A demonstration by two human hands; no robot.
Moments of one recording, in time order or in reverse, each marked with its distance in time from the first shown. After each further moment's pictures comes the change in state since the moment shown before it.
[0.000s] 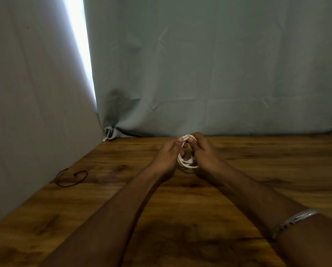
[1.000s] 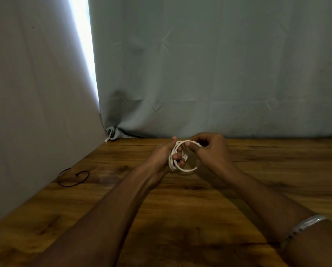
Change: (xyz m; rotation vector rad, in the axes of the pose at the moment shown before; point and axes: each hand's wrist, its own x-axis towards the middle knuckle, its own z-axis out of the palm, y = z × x) left_hand -0.006 0.024 -0.013 -0.507 -0.080 -0.362; right_hand -0.002 -0.018 -0.014 -0.041 0.123 -0.090
